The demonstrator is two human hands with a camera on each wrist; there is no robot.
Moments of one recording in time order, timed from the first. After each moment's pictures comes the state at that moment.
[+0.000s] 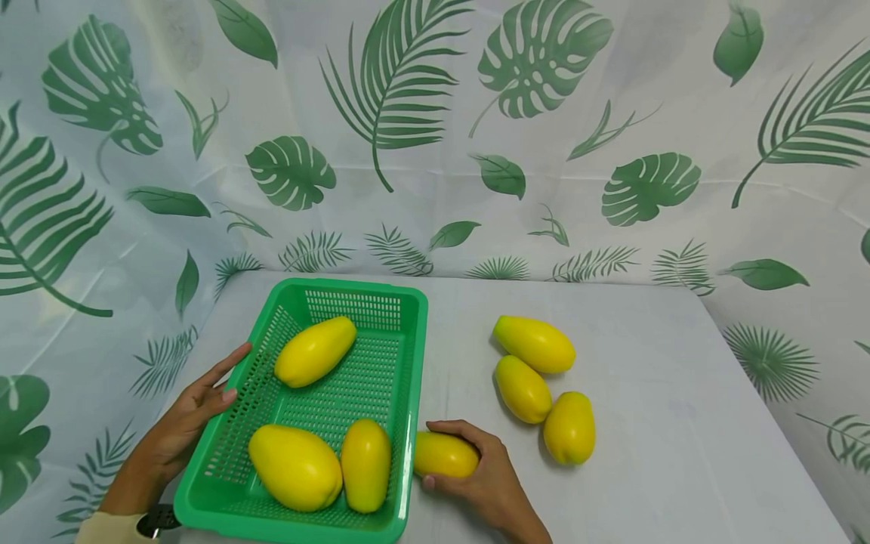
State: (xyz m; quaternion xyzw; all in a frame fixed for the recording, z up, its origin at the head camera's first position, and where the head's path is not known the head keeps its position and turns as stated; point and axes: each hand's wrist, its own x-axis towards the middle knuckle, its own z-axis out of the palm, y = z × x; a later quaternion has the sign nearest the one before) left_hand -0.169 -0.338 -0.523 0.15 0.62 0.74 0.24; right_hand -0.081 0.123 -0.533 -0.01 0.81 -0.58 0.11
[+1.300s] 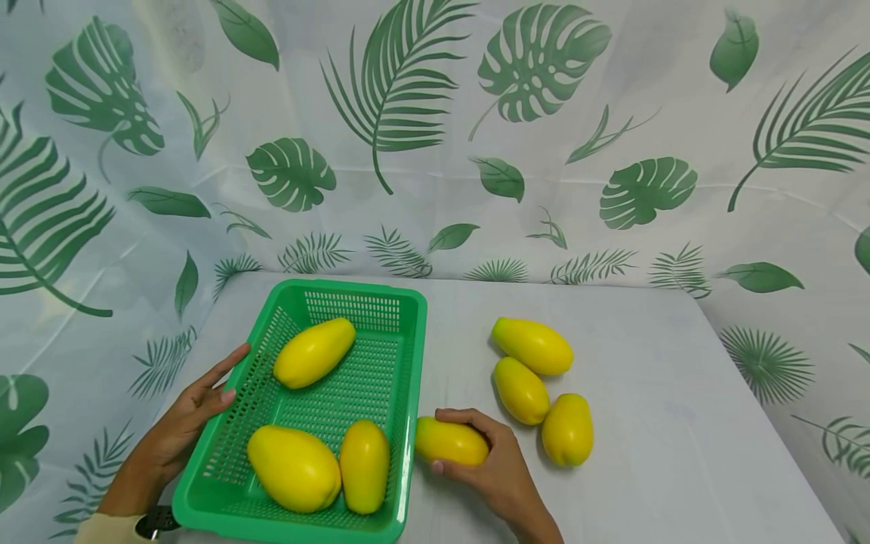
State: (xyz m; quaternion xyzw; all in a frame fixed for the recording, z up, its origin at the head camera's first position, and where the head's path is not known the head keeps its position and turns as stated) left_hand -0.169 -0.337 -0.523 0.16 0.57 0.76 0.25; right_hand -0.087 0.130 -0.514 0.02 0.78 -0.61 0.10
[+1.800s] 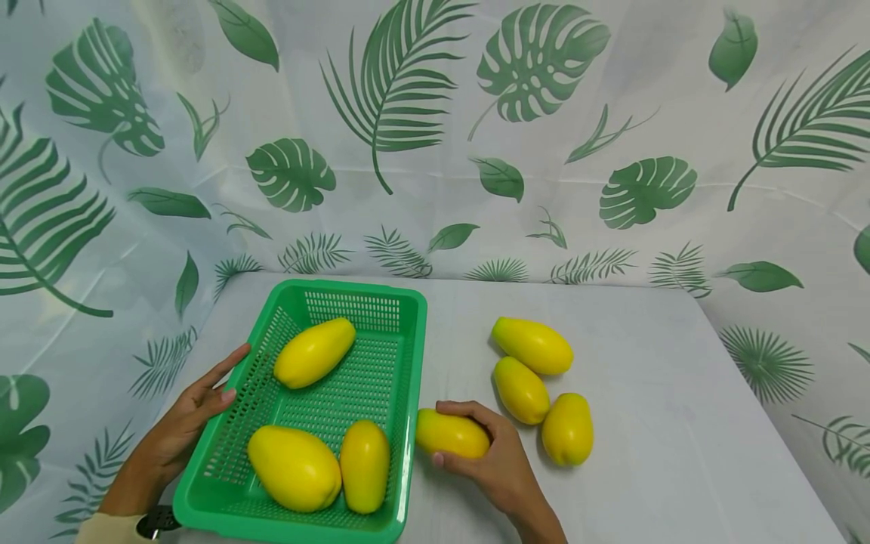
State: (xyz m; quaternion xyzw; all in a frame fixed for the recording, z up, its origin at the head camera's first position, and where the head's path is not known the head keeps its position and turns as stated) left_hand -0.170 -0.337 -0.523 0.17 0.50 0.80 0.28; right_hand -0.092 0.129 -0.506 0.02 0.78 -0.61 0.09
